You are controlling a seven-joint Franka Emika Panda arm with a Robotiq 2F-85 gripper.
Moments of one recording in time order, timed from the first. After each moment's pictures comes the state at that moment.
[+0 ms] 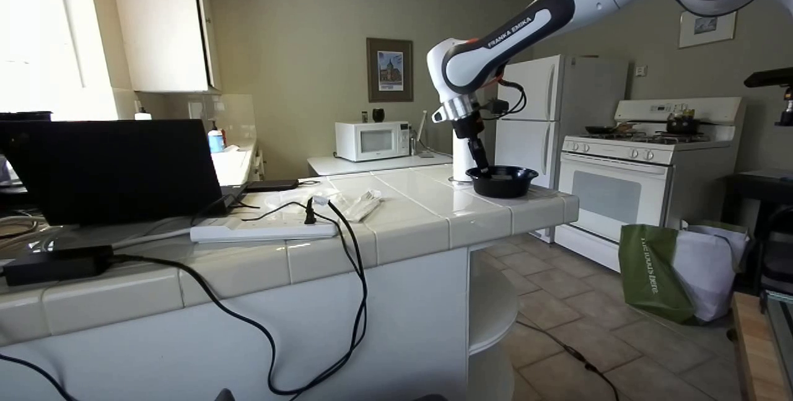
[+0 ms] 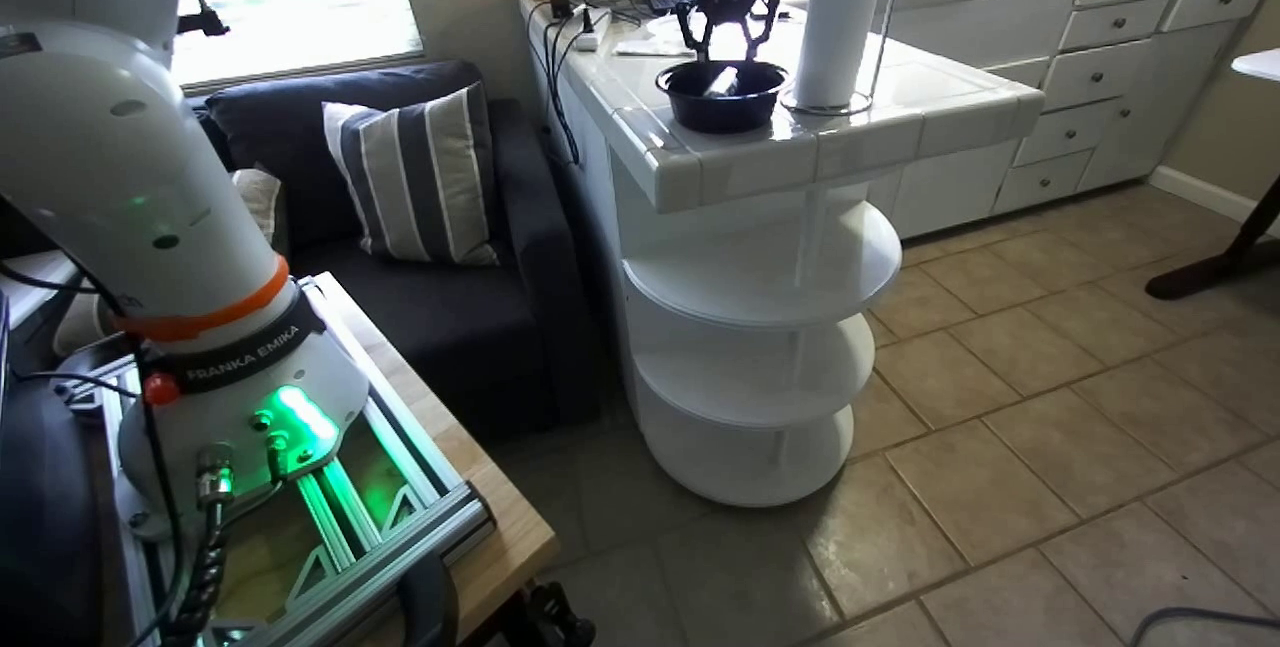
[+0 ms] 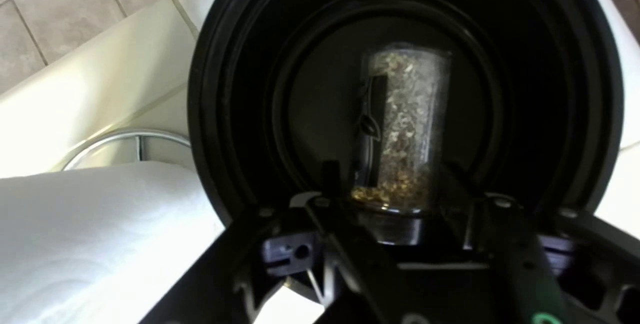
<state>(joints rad) 0.00 0.49 0.00 -1.50 -0.28 1.74 -0.51</state>
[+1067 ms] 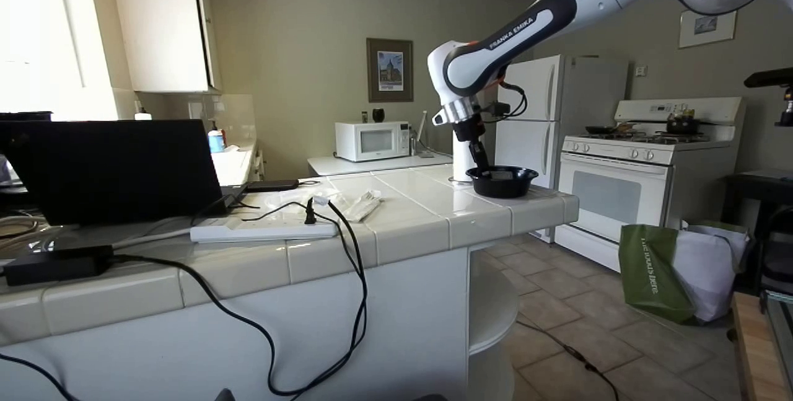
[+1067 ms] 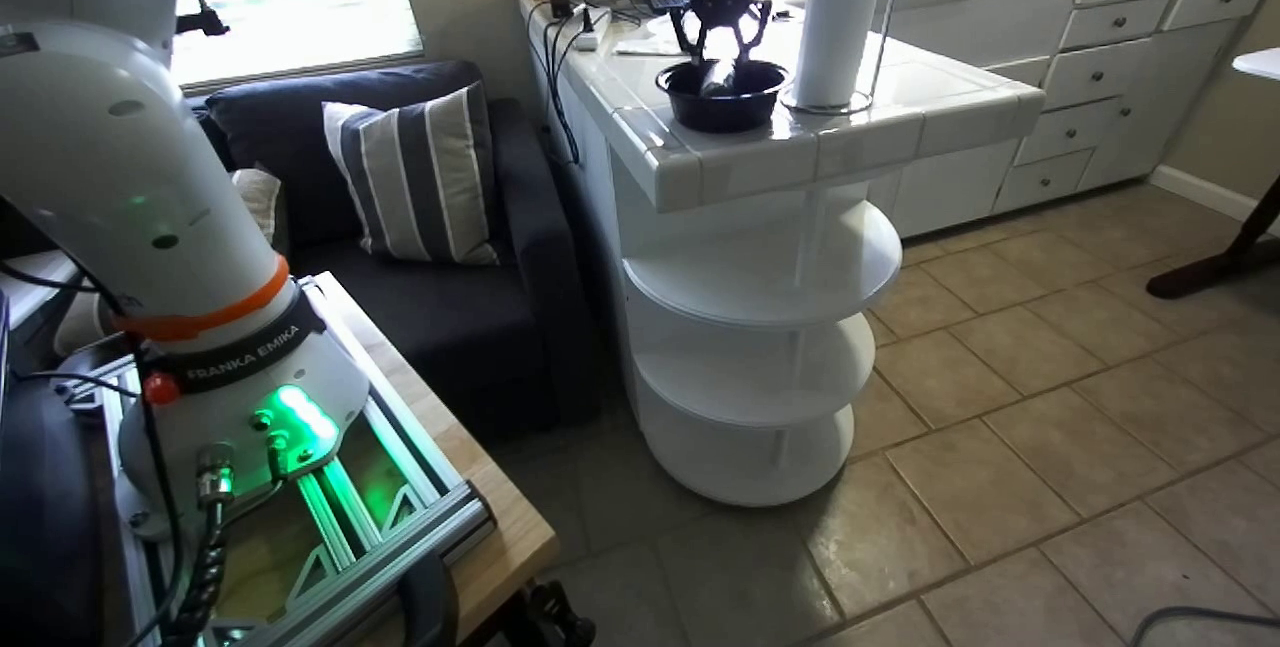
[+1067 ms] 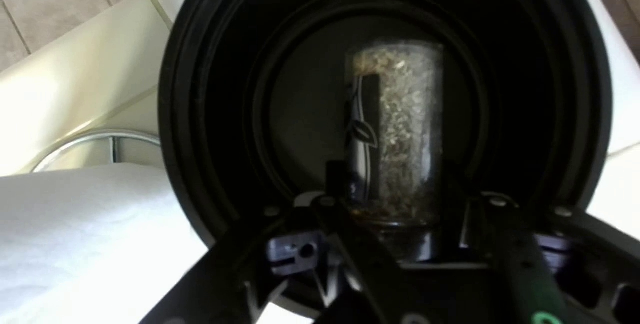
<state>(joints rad) -0.01 0.48 0.01 -1.53 -0.27 1.74 -0.51</state>
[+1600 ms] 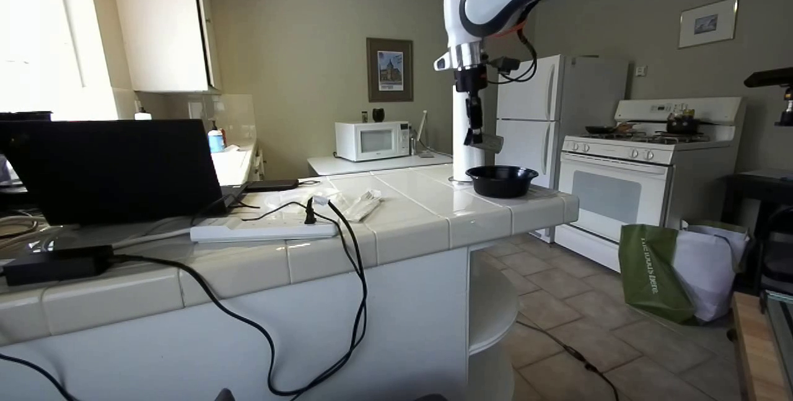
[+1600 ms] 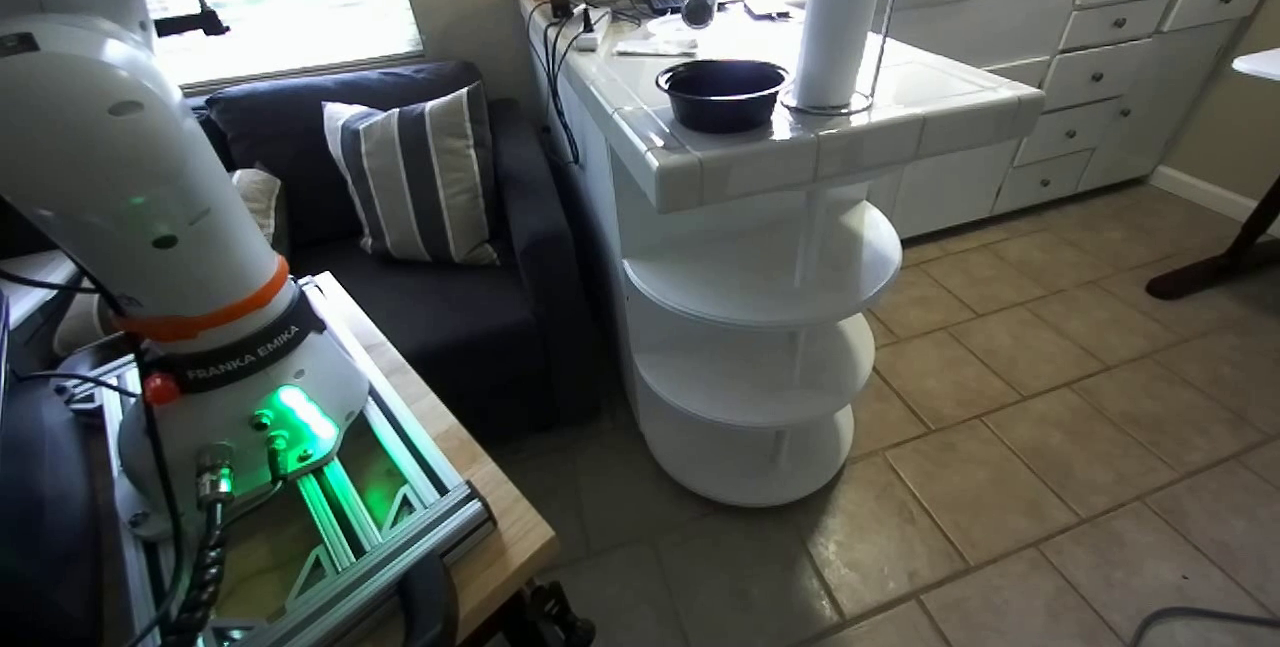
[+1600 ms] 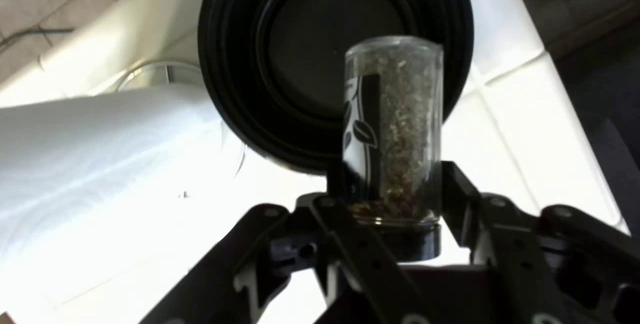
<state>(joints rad) -0.01 0.24 0.05 -1.62 -0.20 1.83 -0.50</state>
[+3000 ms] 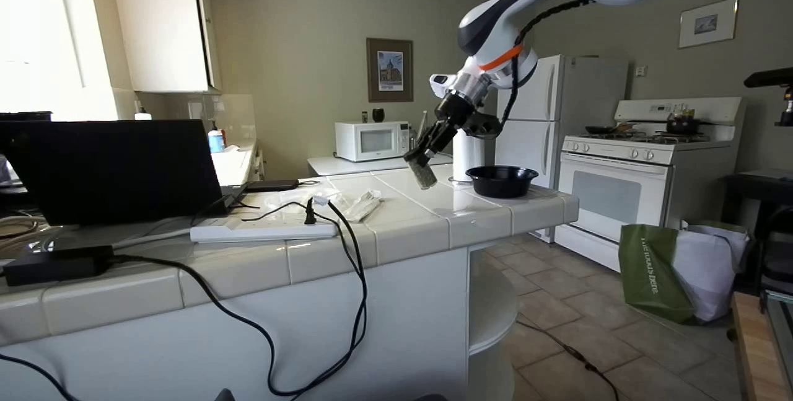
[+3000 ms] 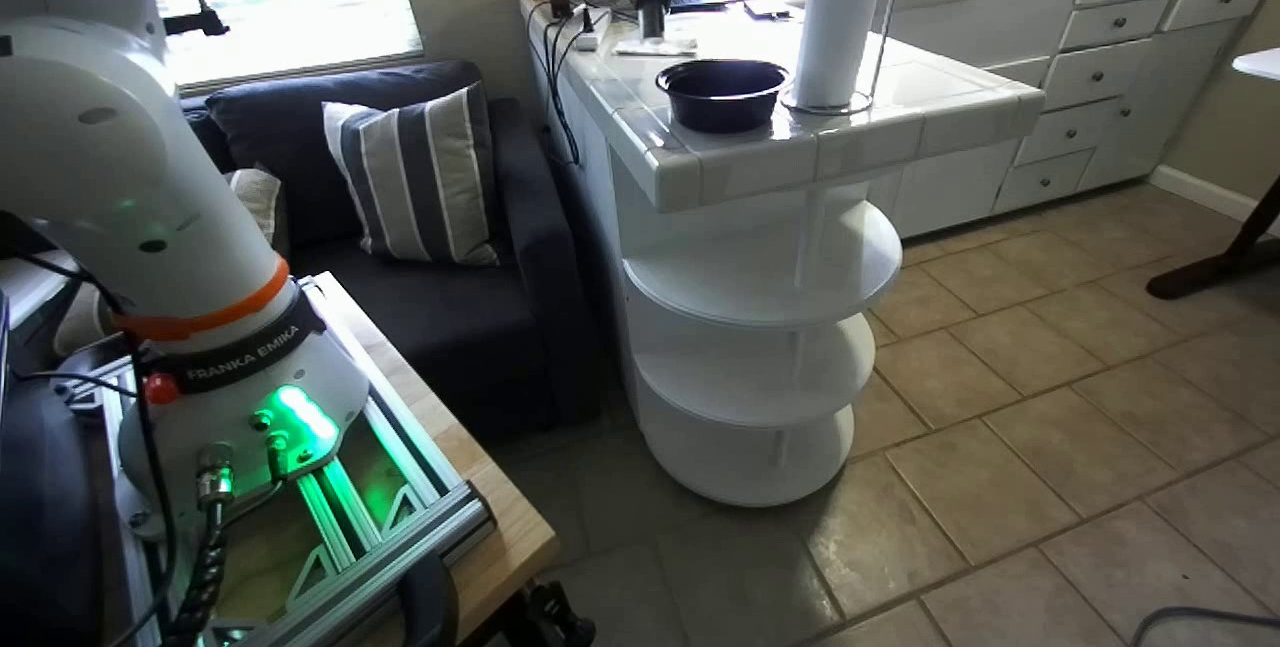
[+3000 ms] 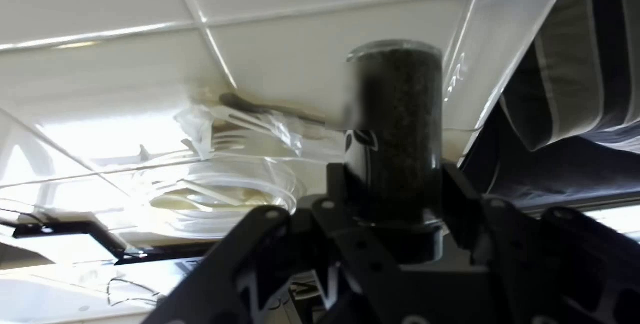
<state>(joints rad) -0.11 0.27 0.16 -1.86 0.81 2.30 -1.49</state>
